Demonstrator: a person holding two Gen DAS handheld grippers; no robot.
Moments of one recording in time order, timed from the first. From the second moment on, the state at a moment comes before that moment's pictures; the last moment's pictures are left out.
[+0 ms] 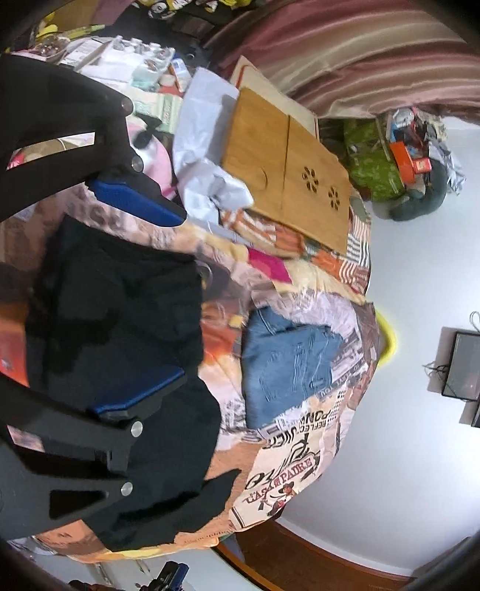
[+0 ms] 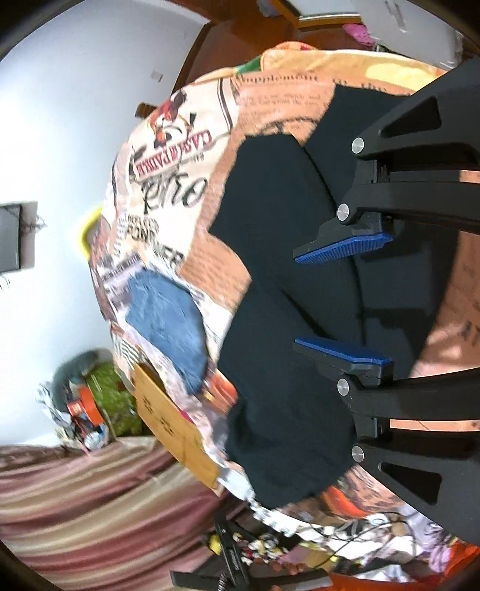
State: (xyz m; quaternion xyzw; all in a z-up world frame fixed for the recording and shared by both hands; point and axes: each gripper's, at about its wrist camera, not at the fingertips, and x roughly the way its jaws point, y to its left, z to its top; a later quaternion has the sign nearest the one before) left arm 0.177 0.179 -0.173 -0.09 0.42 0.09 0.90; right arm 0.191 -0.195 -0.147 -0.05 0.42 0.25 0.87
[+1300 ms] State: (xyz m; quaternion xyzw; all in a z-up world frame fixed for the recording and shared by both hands) left arm 0.354 0.075 -0.281 -0.07 0.56 0.02 0.82; right arm 0.412 -0.171 -0.284 0.00 0.55 0.20 0.81
